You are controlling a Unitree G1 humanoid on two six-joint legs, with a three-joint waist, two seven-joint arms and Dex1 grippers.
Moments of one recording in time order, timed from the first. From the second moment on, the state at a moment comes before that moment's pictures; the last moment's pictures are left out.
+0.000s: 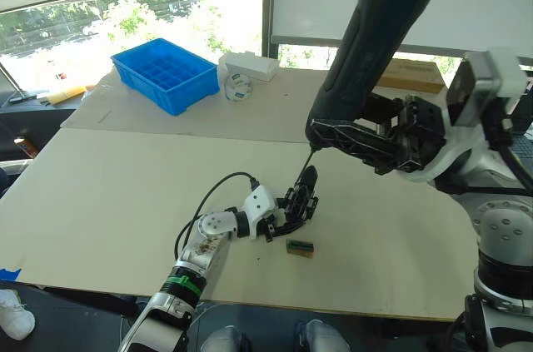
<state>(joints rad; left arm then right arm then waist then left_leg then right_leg) -0.46 0.17 -0.25 0.43 -0.08 -0.11 -0.93 -0.59 -0.64 -0.15 -0.51 1.06 0.57 0.73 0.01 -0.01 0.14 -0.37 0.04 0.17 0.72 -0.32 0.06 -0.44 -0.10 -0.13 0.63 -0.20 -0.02</state>
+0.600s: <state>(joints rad) -0.46 0.17 -0.26 0.41 -0.08 -0.09 -0.92 -0.59 -0.54 -0.04 -0.47 0.86 0.56 0.78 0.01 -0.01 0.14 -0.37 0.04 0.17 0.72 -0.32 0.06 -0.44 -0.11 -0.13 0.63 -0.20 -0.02</state>
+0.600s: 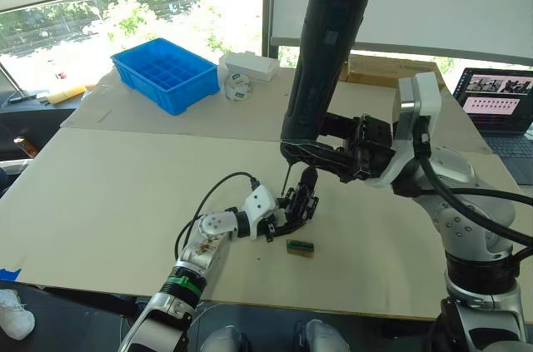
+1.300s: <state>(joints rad) -0.45 0.17 -0.26 0.40 -0.08 -0.08 -0.92 -0.53 -0.51 -0.03 -0.46 0.76 0.56 0.81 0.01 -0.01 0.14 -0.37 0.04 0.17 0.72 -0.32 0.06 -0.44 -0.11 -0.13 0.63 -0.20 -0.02</state>
